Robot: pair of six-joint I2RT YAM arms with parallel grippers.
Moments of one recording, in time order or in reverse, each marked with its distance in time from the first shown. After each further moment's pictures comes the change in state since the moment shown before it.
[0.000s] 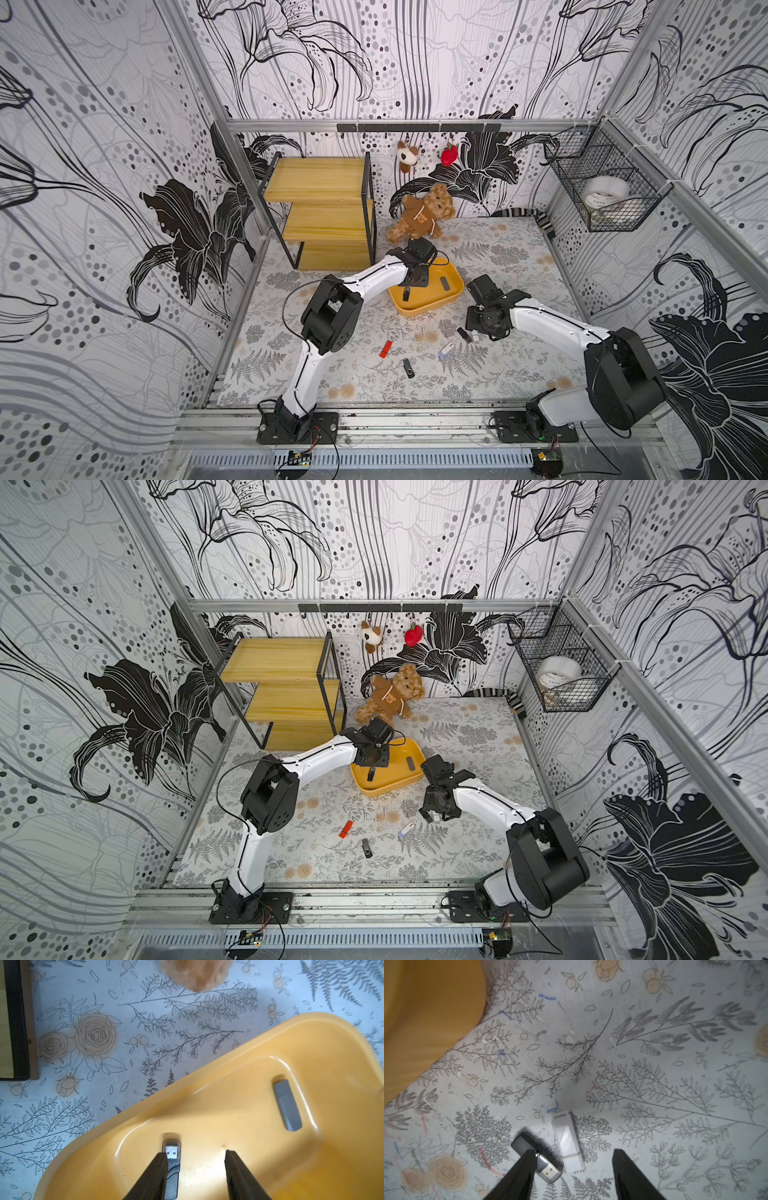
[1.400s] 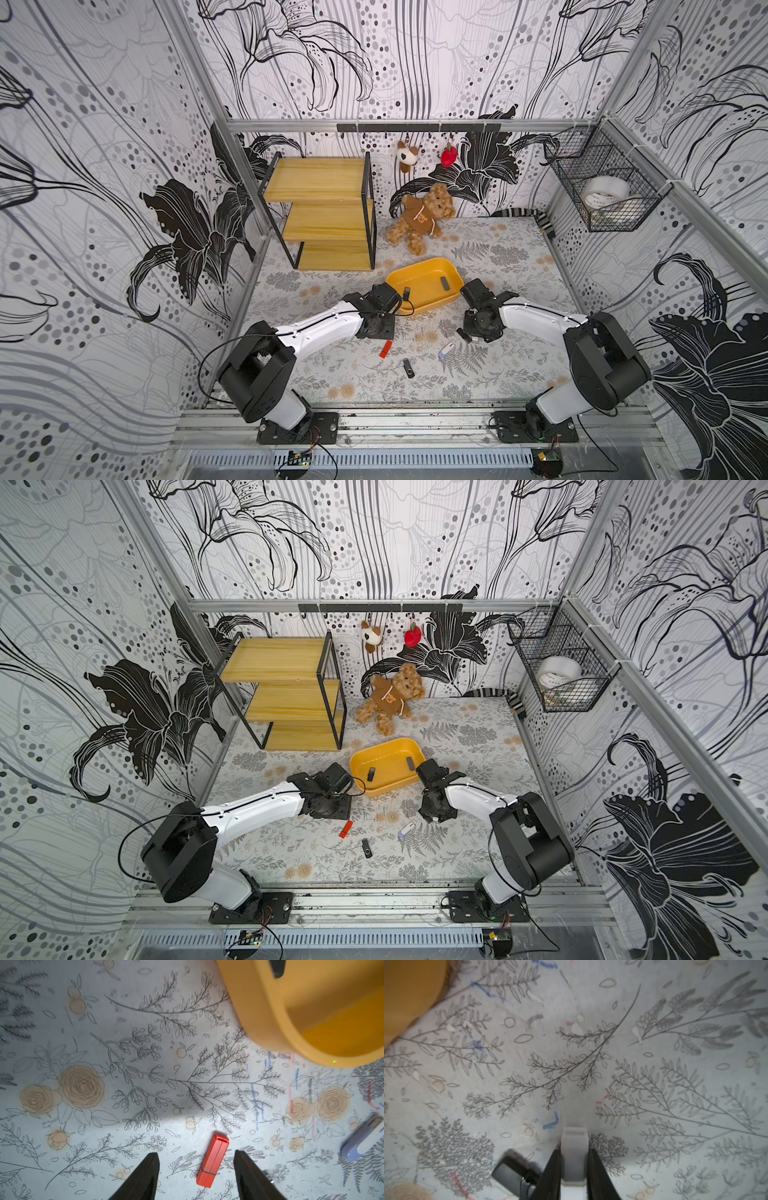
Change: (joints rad) left arm -0.072 -0.626 -0.831 0.017 0.083 -0.094; right arm 0.009 0.104 -0.019 0.069 0.000 -0.008
